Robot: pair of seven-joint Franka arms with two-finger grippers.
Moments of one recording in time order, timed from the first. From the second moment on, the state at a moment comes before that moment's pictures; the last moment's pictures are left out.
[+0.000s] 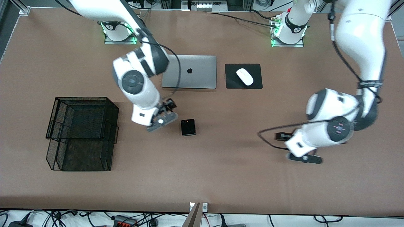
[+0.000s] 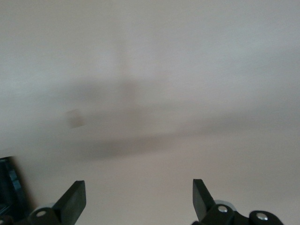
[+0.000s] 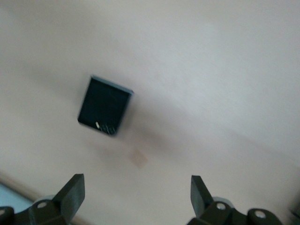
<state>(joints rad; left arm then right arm) 0.12 0.71 -0.35 -1.34 0.22 1.88 -0.12 0.51 0.59 0.04 -1.53 0.01 2.16 0.04</state>
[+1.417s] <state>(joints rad) 0.21 0.66 -0.01 -1.57 -0.06 2.12 0.28 0.62 0.83 0.03 -1.52 0.01 2.50 0.40</state>
